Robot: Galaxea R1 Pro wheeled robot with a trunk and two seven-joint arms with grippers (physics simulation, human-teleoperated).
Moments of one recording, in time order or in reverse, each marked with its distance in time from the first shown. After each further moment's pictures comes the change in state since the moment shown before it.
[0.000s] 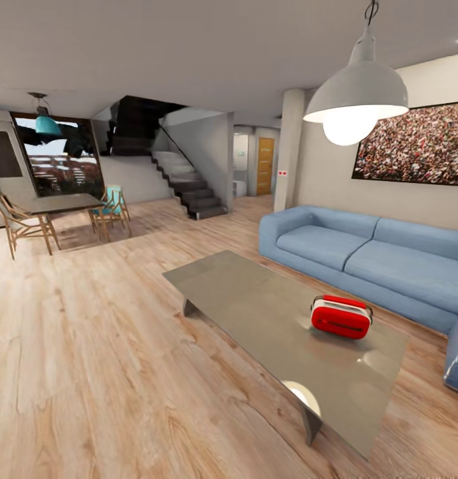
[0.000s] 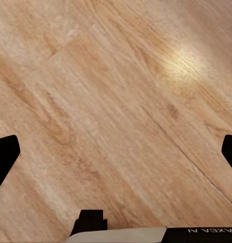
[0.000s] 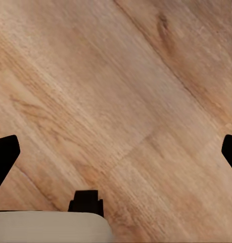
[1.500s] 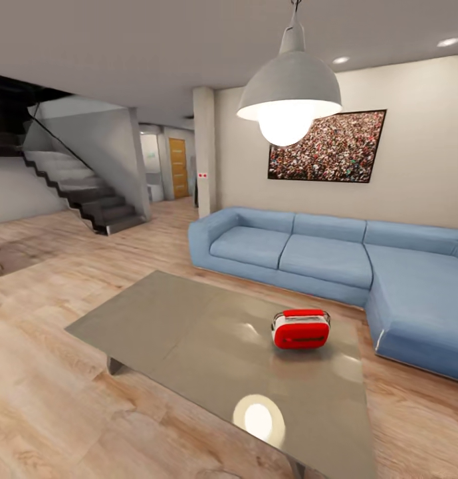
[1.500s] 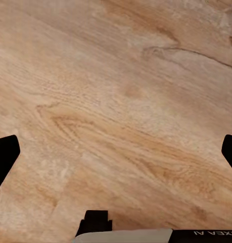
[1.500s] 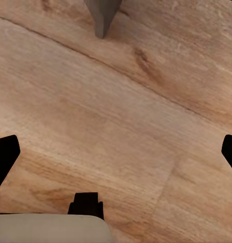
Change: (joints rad) left arm 0.000 0.007 0.014 0.002 -0.005 0.001 0.003; right arm 0.000 0.000 0.000 0.000 0.000 -0.002 0.000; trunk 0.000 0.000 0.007
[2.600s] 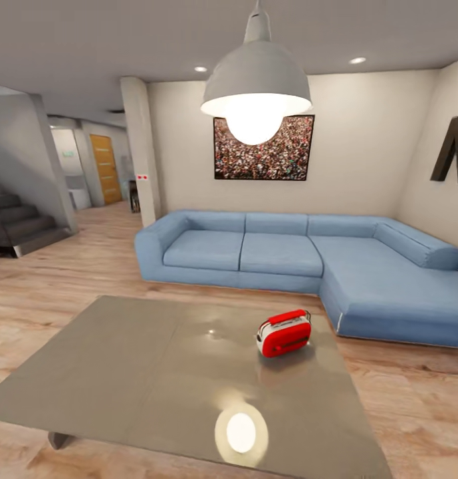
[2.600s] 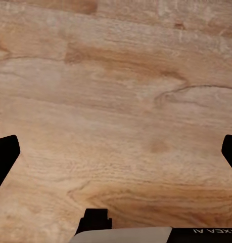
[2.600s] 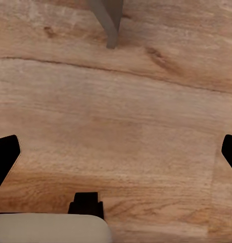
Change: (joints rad) left arm 0.000 0.000 0.000 -0.001 0.000 0.008 -0.002; right arm 0.000 0.000 0.000 0.001 0.000 0.000 0.000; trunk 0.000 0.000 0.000
